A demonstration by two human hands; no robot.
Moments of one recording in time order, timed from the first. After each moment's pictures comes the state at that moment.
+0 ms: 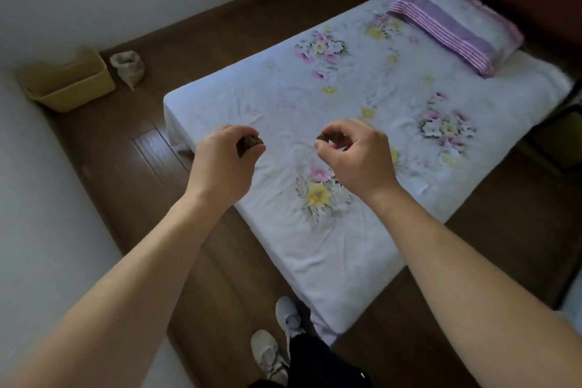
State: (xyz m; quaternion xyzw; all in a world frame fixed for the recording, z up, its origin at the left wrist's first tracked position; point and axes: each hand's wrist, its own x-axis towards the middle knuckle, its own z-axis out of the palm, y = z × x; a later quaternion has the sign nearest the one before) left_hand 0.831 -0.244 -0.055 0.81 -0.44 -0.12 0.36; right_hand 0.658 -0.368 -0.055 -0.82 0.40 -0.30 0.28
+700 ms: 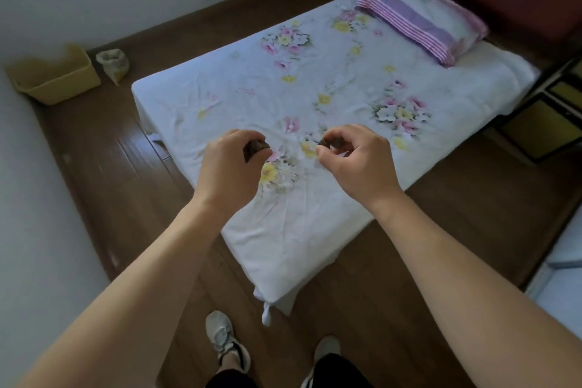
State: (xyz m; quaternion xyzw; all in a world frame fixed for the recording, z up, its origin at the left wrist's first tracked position) left_hand 0.557 -0.267 -0.047 0.81 -0.43 -0.13 0.37; right_hand 0.393 -0.389 -0.055 -0.82 0.39 -0.30 0.31
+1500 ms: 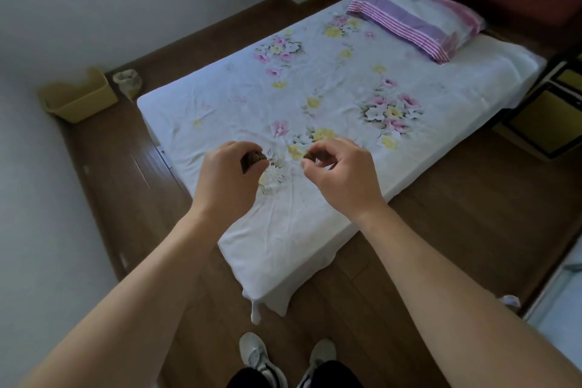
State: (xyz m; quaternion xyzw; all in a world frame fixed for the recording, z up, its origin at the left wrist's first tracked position) left_hand 0.439 -0.295 -0.031 0.84 -0.43 -0.10 0.33; right_hand 0.289 -0.411 -0.065 -0.81 0.35 -0.31 0.36
